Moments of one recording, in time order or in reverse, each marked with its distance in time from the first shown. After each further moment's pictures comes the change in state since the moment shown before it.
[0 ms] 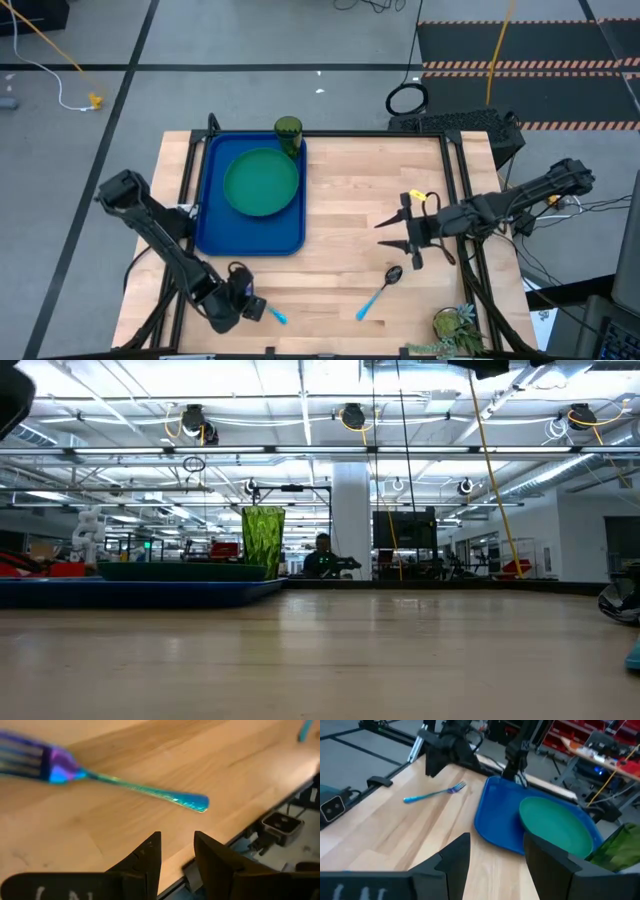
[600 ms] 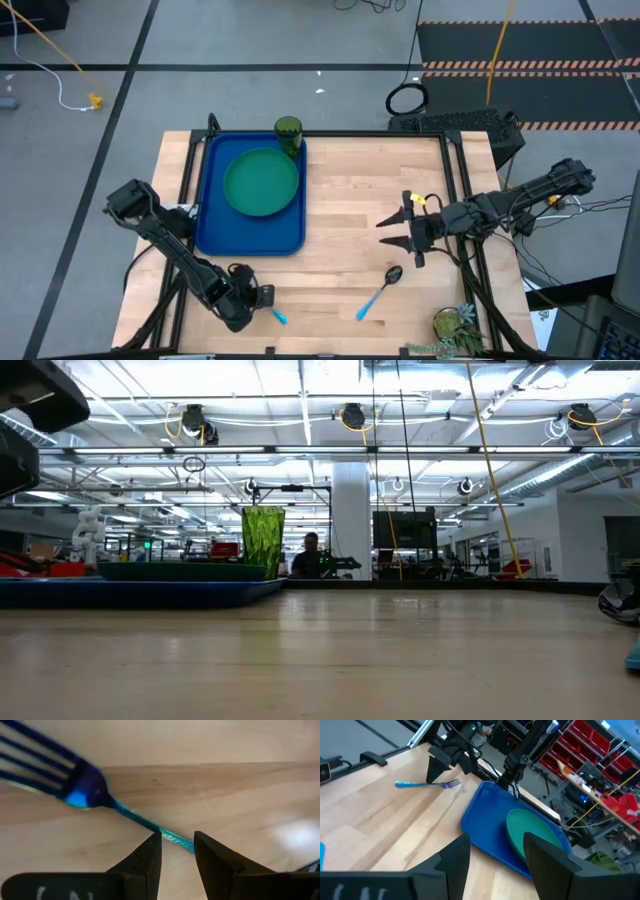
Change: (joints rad) left arm 0.047 0.121 -0.001 -0.003 -0.025 -0.295; right arm 0.000 -0.025 0.000 -0.006 0.000 -0.242
